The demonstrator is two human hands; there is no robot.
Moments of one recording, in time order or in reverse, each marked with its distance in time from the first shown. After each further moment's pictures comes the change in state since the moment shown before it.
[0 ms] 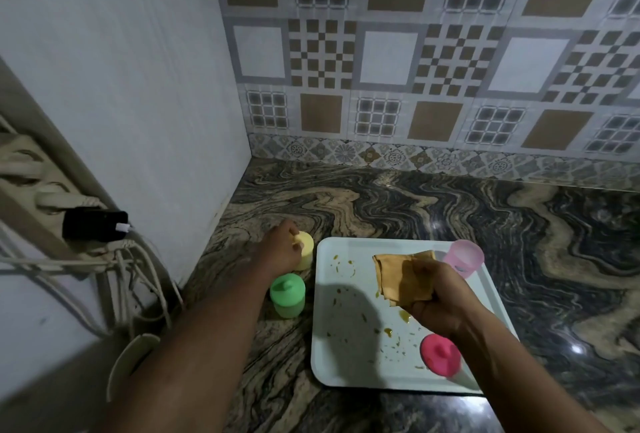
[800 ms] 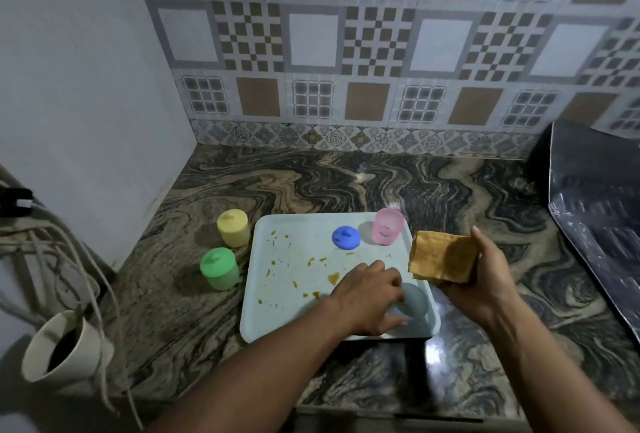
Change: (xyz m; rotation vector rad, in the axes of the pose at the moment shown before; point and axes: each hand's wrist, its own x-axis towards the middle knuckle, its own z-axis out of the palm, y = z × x) left_hand -0.142 0.178 0.170 0.479 -0.180 1.020; right_hand -0.062 -0.054 -0.151 0.126 0.118 -0.253
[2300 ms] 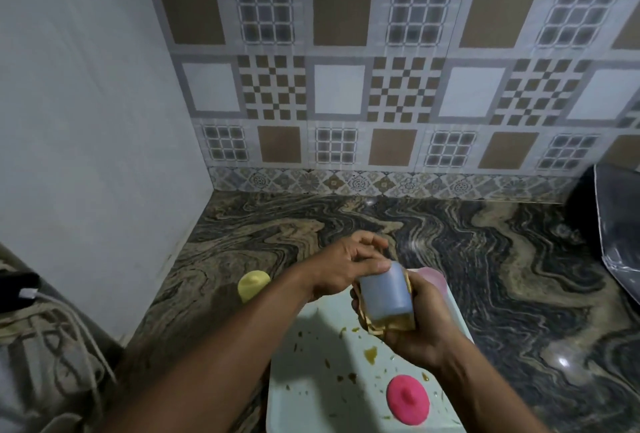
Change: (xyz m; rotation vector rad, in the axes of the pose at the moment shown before) left_hand 0.008 -0.145 -0.115 -1.089 0.037 -0.325; right_hand 0.036 0.050 0.130 0.054 -0.239 0.302
